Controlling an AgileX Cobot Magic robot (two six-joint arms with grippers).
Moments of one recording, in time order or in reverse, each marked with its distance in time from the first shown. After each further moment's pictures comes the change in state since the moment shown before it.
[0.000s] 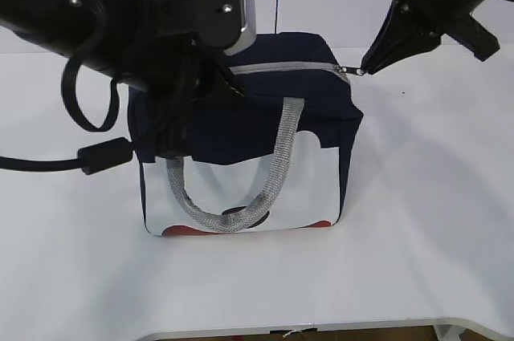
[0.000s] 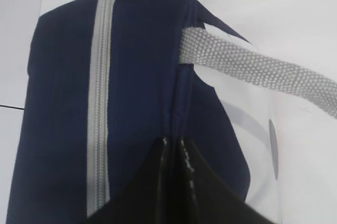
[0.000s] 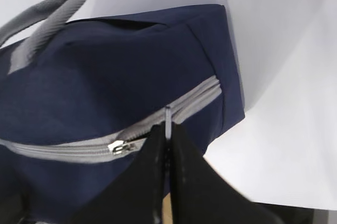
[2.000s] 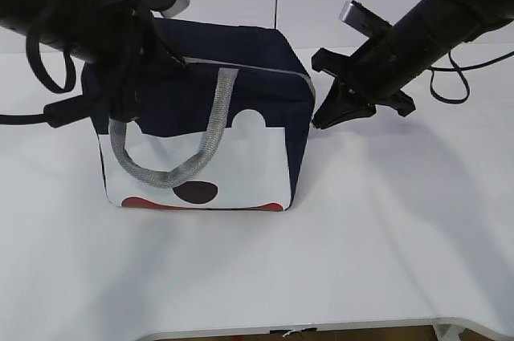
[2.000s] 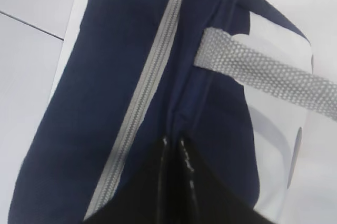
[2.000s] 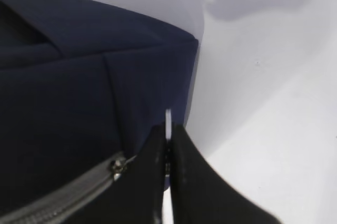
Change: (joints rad) left arm 0.171 -0.006 0.000 0.032 -0.008 -0.050; right arm -0.003 0.256 0.086 0.225 -0.263 -0.543
